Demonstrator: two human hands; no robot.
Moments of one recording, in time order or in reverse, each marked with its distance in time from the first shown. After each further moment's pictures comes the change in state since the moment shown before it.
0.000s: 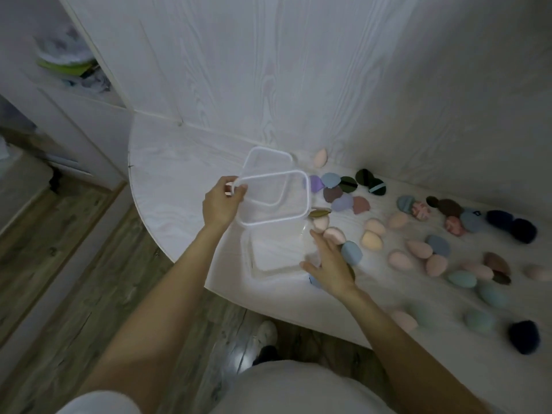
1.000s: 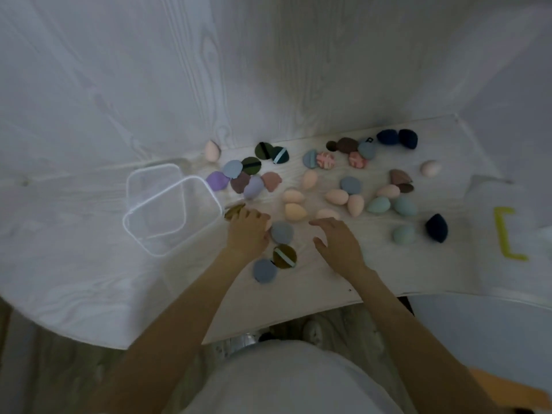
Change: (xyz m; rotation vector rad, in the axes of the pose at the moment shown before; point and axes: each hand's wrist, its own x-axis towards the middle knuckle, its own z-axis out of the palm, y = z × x) left_hand -0.062 0.048 0.175 0.965 -0.700 0.870; right_hand -0.057 0.088 -0.072 -0.207 0.379 0.237
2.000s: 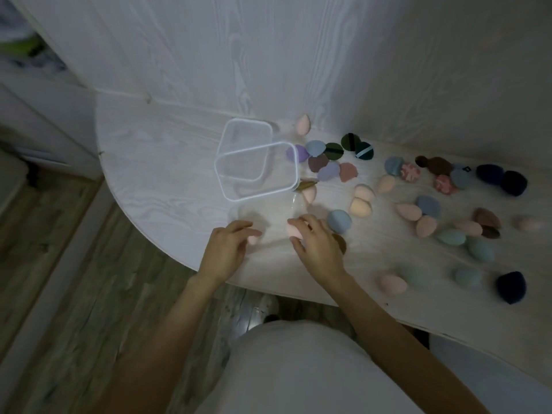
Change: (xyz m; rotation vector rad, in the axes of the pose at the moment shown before) left_hand -0.179 -0.060 0.026 -0.461 0.354 -0.310; right_hand -0.020 -0.112 0.059 -0.005 -0.038 -0.491
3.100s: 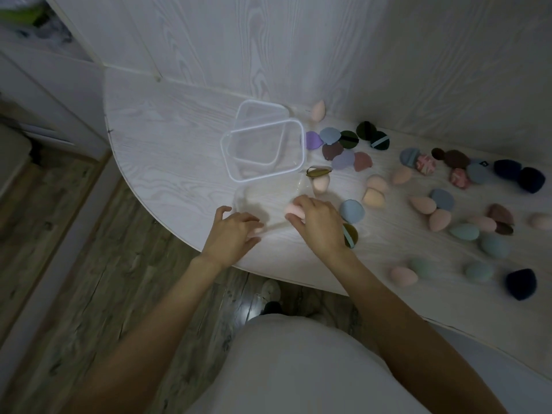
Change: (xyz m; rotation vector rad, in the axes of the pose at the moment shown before) left_hand -0.008 -0.011 -0.010 0.289 -0.115 0.068; right_hand 0.030 -0.023 0.001 -0.135 -0.082 0.020
